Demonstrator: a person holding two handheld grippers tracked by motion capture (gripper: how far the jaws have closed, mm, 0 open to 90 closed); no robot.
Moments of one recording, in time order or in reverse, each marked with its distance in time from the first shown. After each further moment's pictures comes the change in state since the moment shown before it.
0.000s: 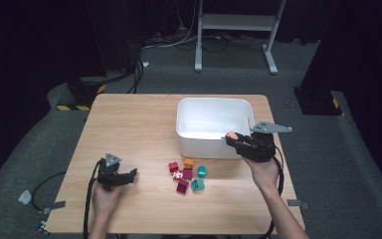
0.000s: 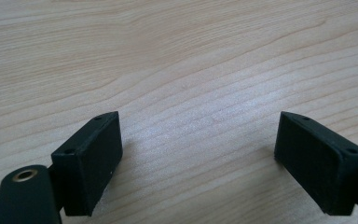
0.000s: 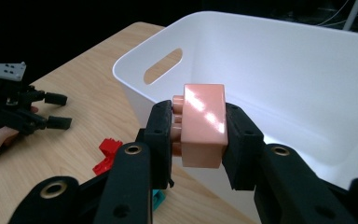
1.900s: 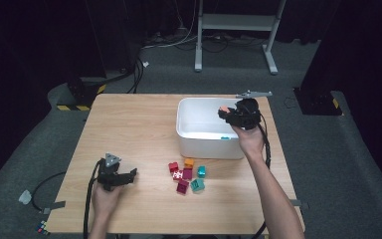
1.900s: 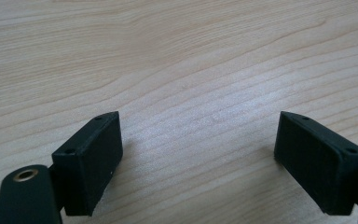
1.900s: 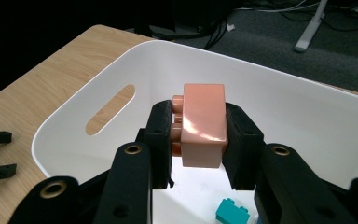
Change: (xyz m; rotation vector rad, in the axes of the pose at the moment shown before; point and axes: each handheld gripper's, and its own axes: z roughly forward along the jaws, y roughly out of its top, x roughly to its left) left arm 0.000 0.000 0.000 -0.004 0.001 -0.005; right arm -0.034 0.063 0.066 0.084 -0.097 0.045
